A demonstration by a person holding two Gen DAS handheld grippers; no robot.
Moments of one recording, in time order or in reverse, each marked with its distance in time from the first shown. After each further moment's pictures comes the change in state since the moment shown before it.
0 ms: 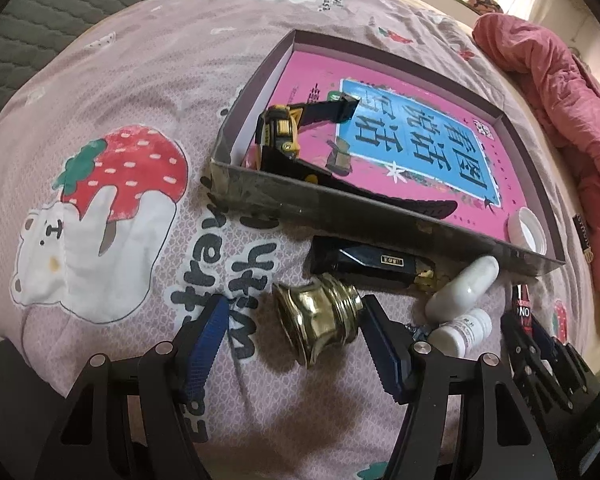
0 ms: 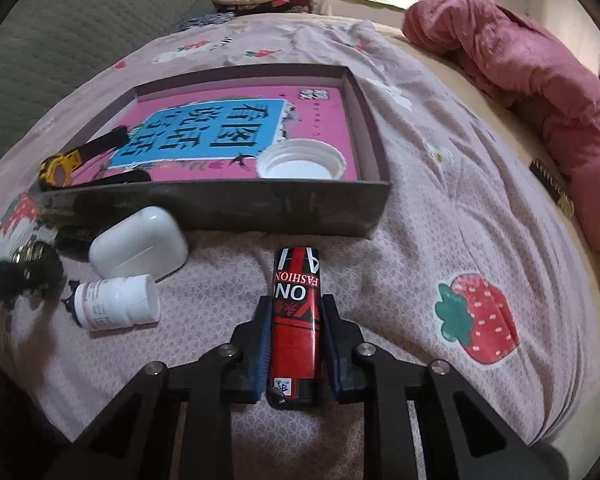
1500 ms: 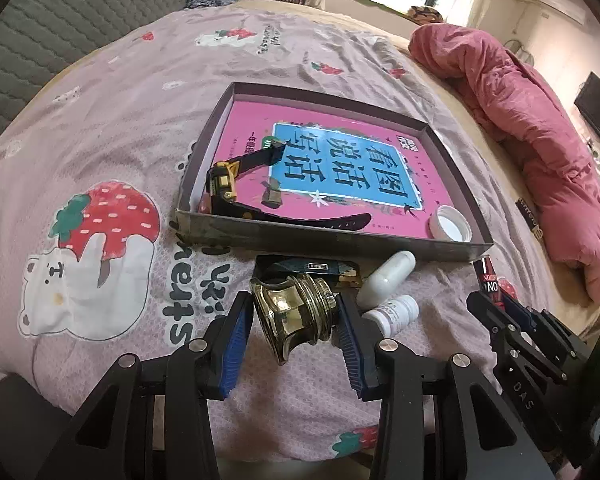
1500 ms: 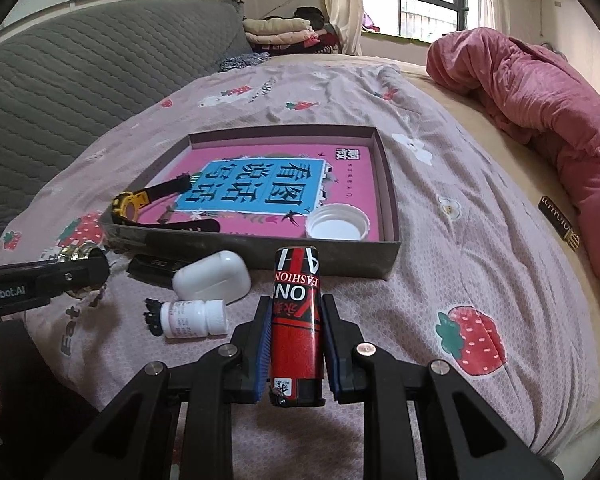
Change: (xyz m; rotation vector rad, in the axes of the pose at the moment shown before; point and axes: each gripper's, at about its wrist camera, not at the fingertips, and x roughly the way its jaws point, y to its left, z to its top) left arm -0.056 -0.009 -0.011 0.133 -0.112 -0.150; right arm -0.057 -0.002 0.005 -0.014 -0.151 0.133
